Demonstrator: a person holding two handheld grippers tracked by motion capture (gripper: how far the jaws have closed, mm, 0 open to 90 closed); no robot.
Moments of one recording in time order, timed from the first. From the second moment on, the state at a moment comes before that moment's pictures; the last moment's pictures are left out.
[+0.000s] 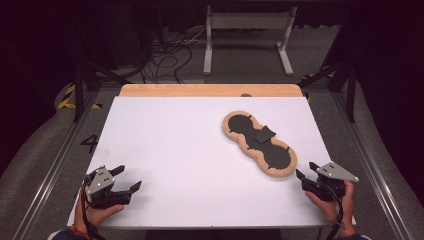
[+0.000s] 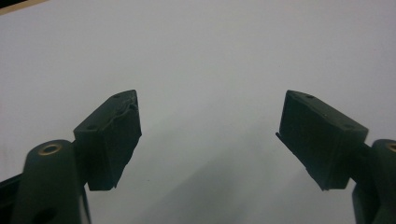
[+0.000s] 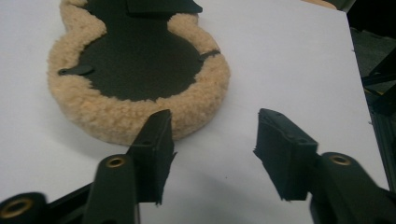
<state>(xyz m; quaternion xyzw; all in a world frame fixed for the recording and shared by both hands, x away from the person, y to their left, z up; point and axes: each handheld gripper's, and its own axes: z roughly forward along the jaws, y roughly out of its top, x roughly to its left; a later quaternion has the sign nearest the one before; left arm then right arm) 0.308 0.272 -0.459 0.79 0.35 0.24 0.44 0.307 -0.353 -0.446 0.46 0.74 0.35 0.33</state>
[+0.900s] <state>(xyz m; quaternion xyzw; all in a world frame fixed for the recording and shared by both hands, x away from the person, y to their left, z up) 0.309 0.268 -0.459 0.81 0.33 0.21 0.43 0.387 -0.361 -0.443 0.50 0.74 0.35 0.29</state>
